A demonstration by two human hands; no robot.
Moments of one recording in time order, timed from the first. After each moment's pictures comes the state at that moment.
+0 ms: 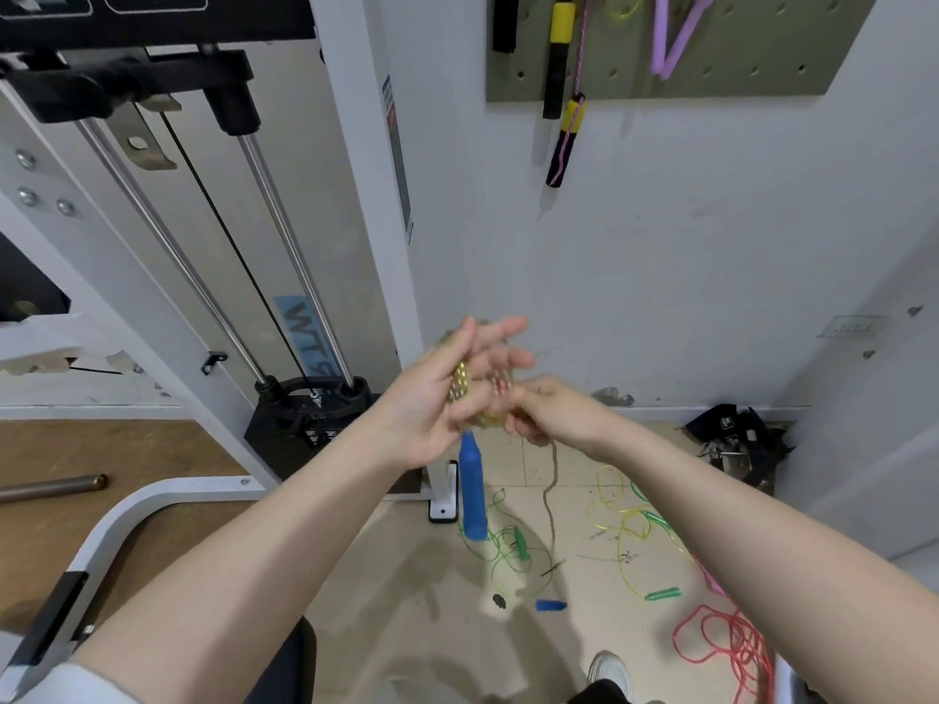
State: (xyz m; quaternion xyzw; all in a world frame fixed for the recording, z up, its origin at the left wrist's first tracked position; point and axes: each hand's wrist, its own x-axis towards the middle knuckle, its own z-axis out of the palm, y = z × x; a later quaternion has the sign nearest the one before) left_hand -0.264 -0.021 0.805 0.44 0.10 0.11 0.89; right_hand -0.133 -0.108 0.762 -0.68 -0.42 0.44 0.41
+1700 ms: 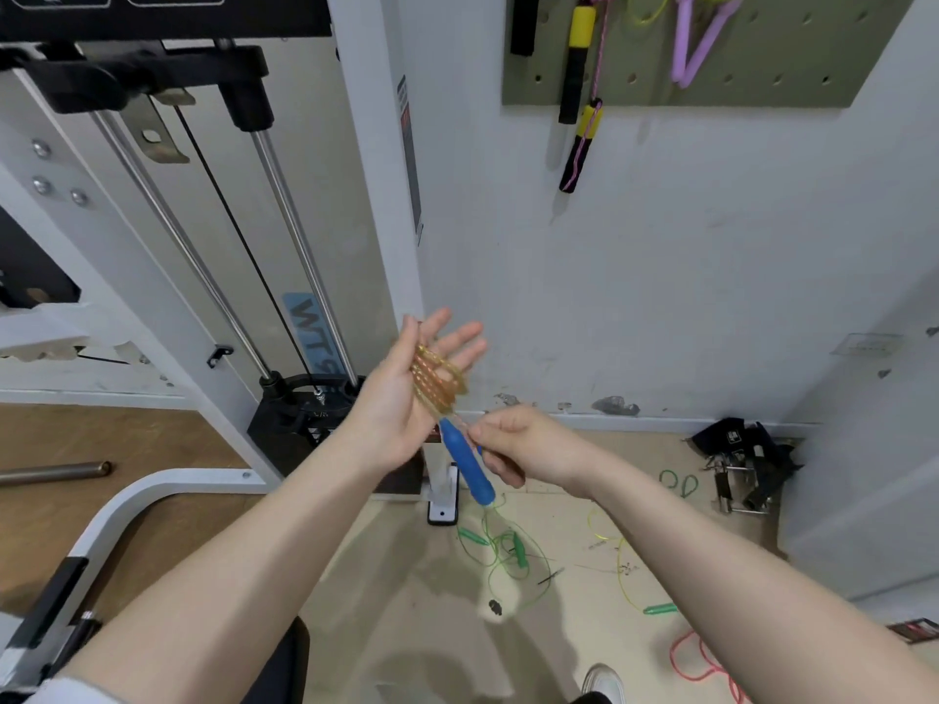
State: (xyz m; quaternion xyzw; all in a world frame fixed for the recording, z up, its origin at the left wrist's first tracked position) left_hand -0.265 -0.001 0.793 0.39 0.21 0.27 0.86; right_hand -0.161 -0.107 0.762 -0.65 -0.44 0.48 0.38
